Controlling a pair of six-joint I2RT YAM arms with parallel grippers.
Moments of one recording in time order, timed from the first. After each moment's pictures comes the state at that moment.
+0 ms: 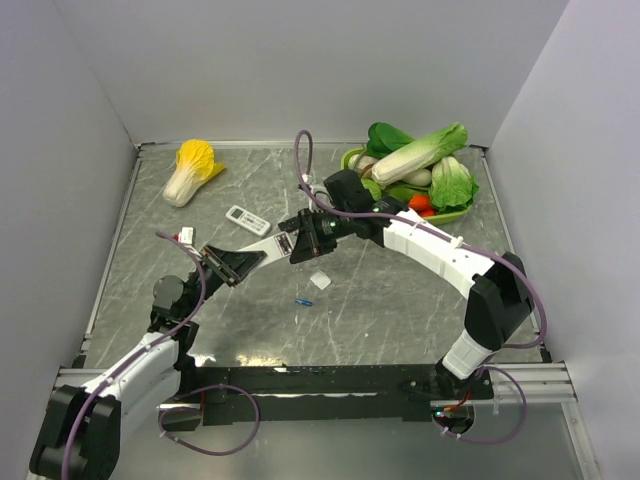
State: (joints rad) left arm -0.28 0.81 0.10 0.93 0.47 -1.31; right arm 0.70 1.63 1.37 -0.51 -0.62 0.48
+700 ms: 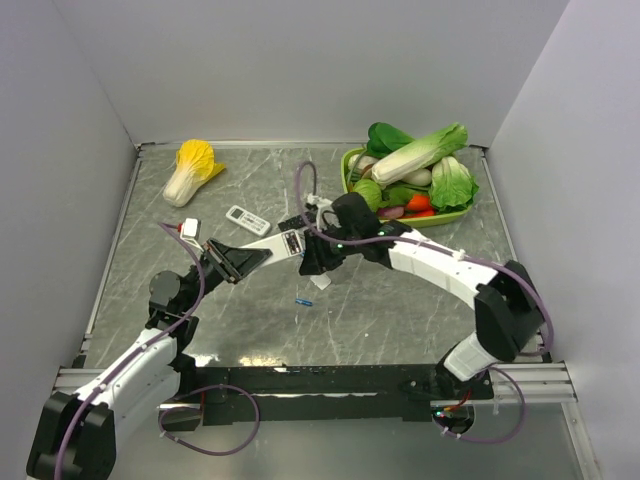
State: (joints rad) left arm -0.30 0.79 0.19 0.90 0.56 -1.31; right arm 0.73 1.57 1.13 -0.34 -0.45 0.32
